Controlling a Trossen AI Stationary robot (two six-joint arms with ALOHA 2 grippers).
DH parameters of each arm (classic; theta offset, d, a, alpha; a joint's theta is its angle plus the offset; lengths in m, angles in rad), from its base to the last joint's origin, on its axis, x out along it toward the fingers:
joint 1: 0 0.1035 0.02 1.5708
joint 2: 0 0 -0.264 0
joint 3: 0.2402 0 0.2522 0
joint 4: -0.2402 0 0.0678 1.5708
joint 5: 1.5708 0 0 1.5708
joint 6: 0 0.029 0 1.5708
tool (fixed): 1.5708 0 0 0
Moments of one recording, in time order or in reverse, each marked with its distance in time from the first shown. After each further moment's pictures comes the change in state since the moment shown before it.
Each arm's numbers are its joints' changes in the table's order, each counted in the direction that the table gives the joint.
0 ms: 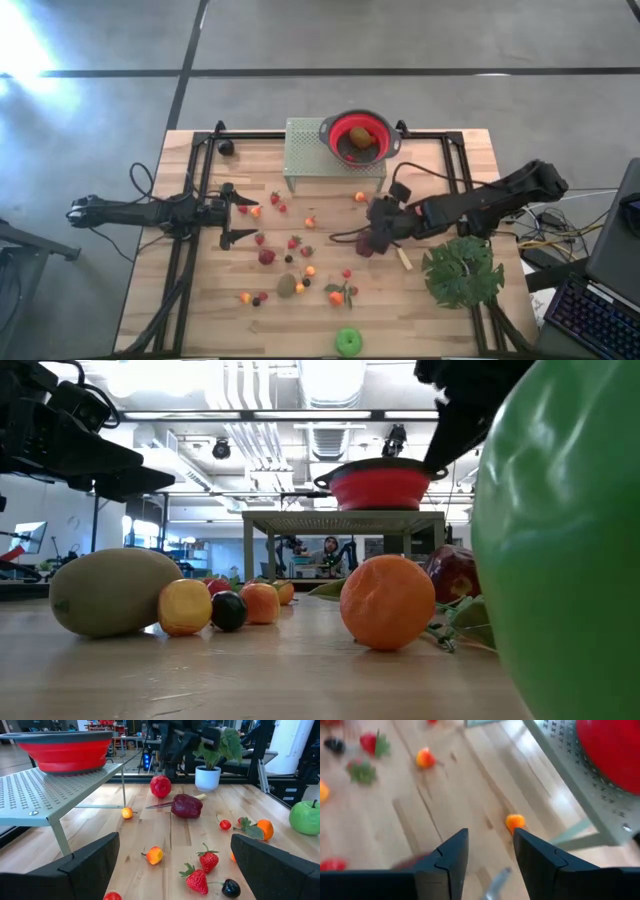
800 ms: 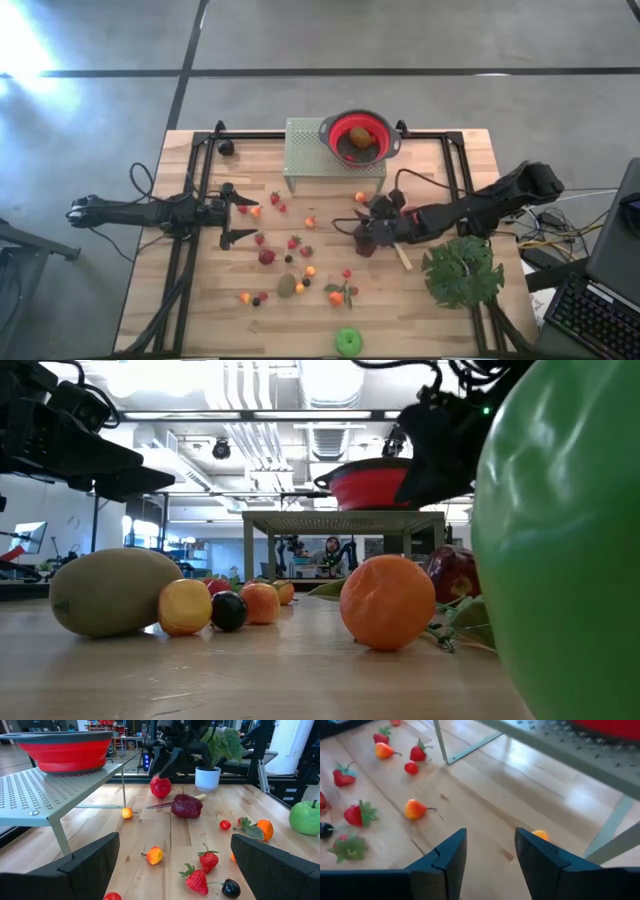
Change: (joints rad) left arm 0.000 0.000 0.000 0.000 0.000 0.000; right arm -0.020 -0.064 -0.247 0.515 0.149 0.214
